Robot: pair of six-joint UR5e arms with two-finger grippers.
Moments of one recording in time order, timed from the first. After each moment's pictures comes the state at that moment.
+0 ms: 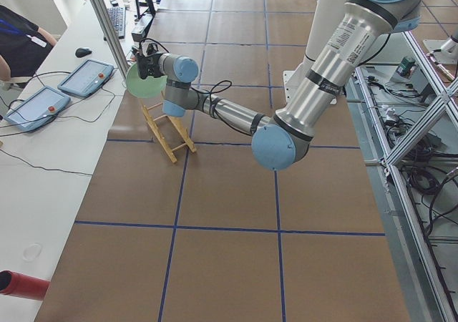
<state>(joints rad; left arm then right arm) -1.07 -2.14 -1.32 -3.07 -1.87 -1.85 1.62 -1.68 1.60 -1.60 2.30 -0.07</state>
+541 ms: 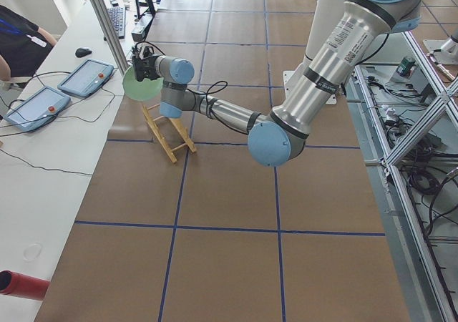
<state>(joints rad) -1.07 -2.17 -1.26 -3.07 -1.86 -1.85 1.62 -1.68 1.60 -1.60 2.30 -0.07</state>
